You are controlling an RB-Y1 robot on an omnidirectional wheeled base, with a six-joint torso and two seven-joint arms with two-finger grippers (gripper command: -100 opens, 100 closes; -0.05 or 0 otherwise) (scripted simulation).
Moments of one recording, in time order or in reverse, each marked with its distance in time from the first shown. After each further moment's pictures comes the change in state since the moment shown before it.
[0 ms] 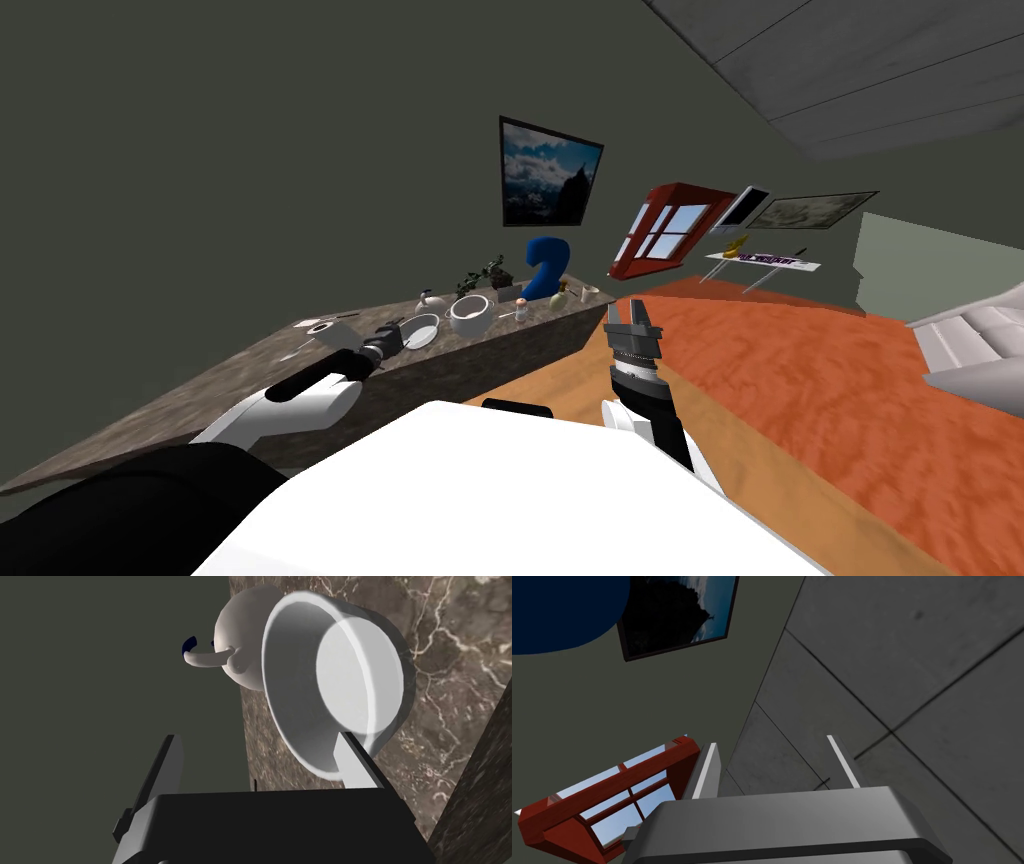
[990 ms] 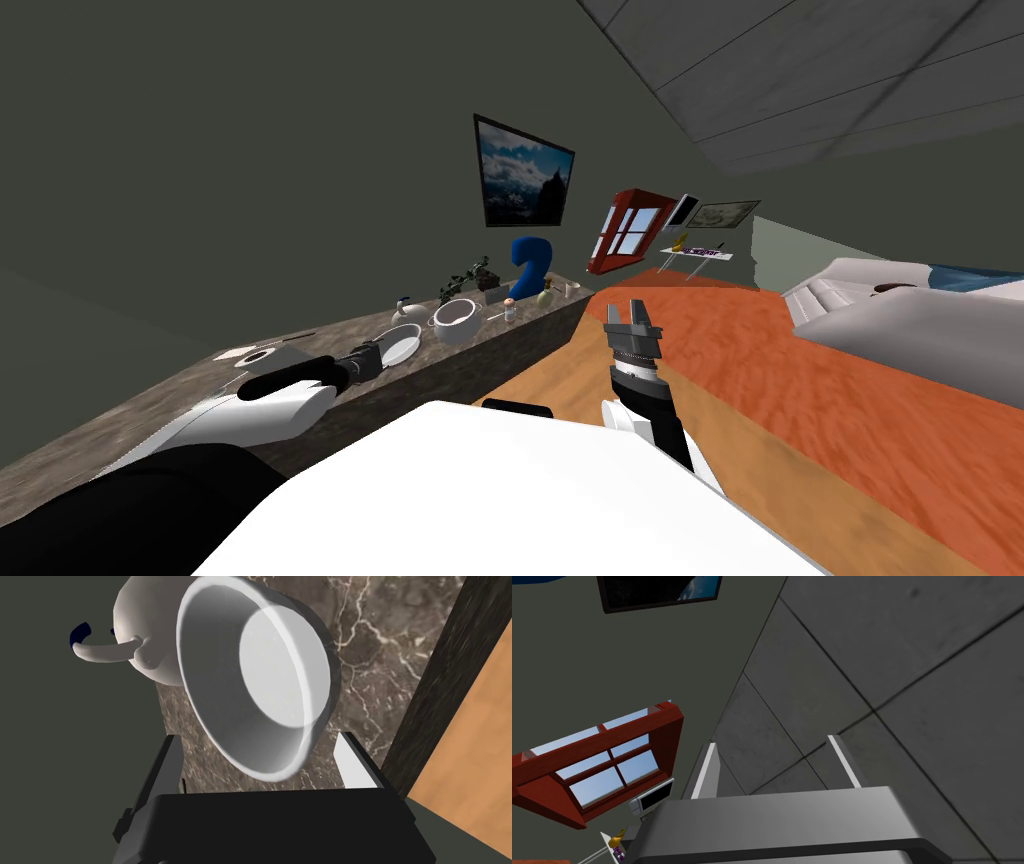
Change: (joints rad) left arm 0.059 0.039 0.112 0.021 0.100 0.312 0.131; right arm 0.000 0.000 0.000 0.000 0.000 0.000 0.000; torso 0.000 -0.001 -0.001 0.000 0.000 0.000
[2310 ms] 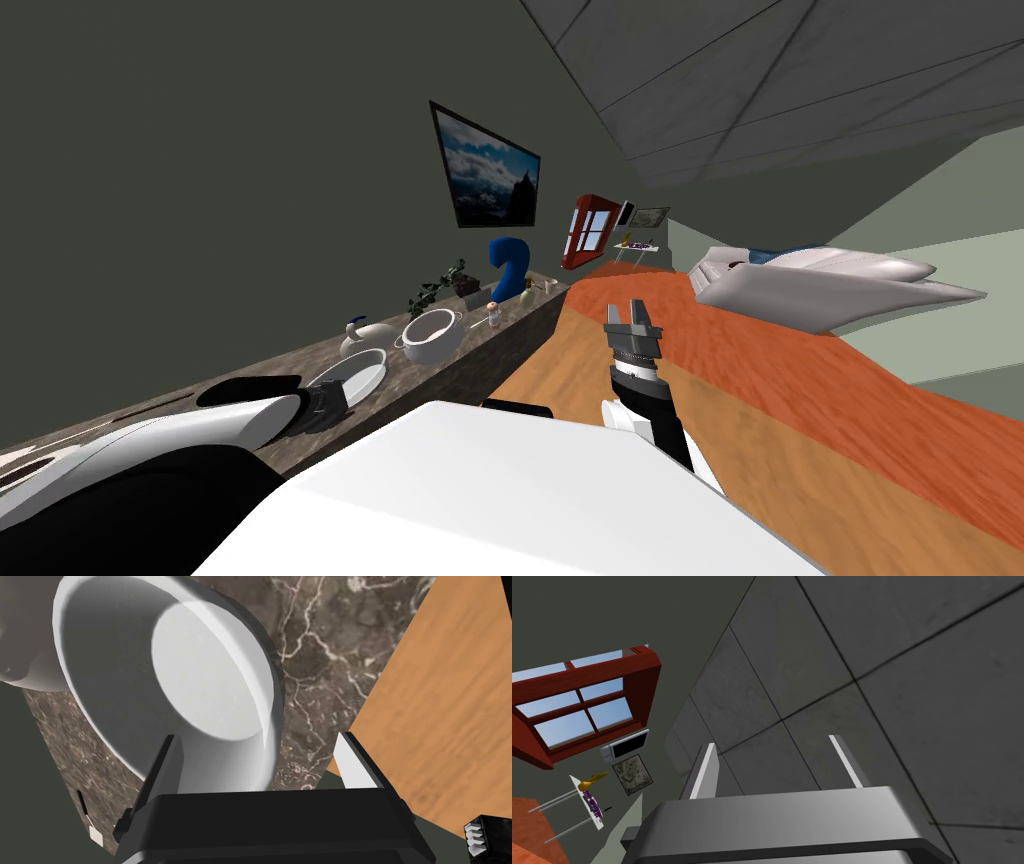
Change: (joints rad) left arm 0.064 0.019 0.119 0.070 0.126 0.366 0.194; right arm 0.000 0.000 0.000 0.000 0.000 0.000 0.000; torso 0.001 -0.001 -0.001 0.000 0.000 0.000
